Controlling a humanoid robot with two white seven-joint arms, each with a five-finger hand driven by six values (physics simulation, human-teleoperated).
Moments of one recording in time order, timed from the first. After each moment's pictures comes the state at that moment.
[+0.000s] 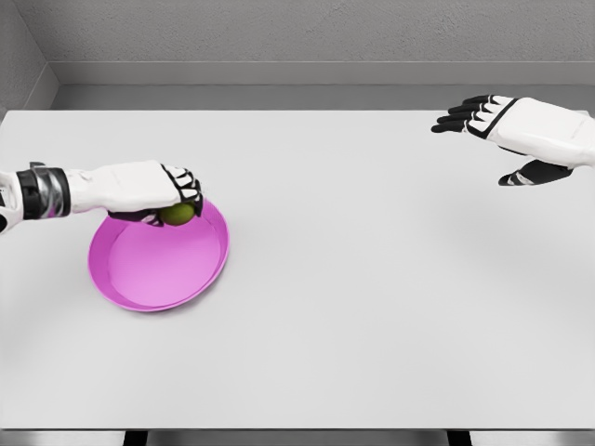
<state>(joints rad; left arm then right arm) -0.71 0.84 -0.79 -1.43 -0.47 -0.61 -0.47 -0.52 -0.92 0.34 -1.57 0.25 -0.61 0.52</state>
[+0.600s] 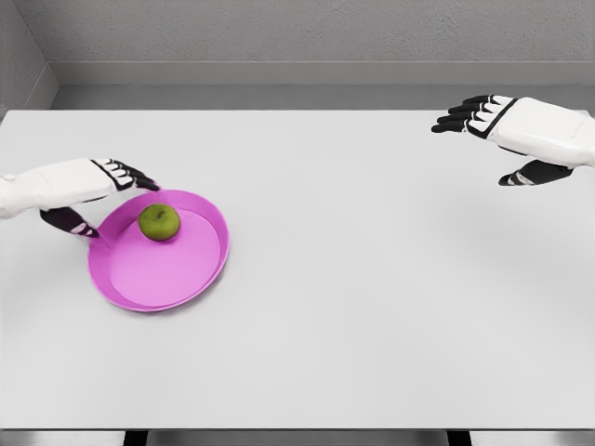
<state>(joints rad) -0.57 0.95 -0.58 -1.36 -0.28 -0.61 -0.46 -0.52 -0.93 0.34 -1.58 0.25 -0.61 0.52</state>
